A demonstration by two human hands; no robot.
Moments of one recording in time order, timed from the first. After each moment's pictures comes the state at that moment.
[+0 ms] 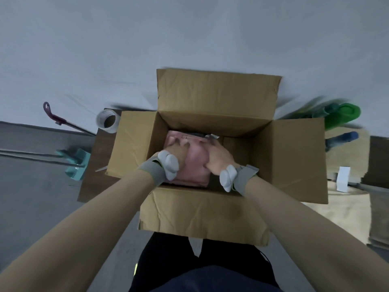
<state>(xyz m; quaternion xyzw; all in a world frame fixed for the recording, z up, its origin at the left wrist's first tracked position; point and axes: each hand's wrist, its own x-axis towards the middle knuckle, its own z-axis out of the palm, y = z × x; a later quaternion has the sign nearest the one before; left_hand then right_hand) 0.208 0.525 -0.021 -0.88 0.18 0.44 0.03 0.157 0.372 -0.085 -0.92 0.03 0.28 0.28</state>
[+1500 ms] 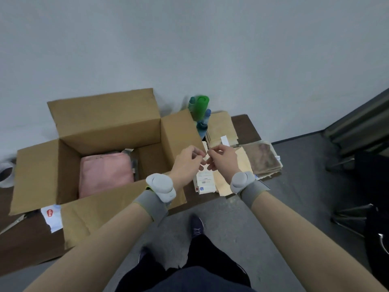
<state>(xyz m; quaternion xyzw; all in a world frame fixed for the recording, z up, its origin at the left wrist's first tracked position) -0.004 0.351 0.069 -0.75 0.20 0.39 -0.50 -0.086 0.226 0.051 -0.70 0.46 -0.10 0.53</state>
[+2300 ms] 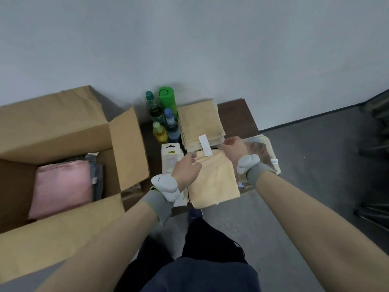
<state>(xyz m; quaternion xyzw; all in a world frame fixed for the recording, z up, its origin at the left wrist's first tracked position) -0.032 0.166 -0.014 -0.81 0.10 0.47 -0.33 -0.097 -0.011 -0.053 -0.69 0.54 0.05 0.48</state>
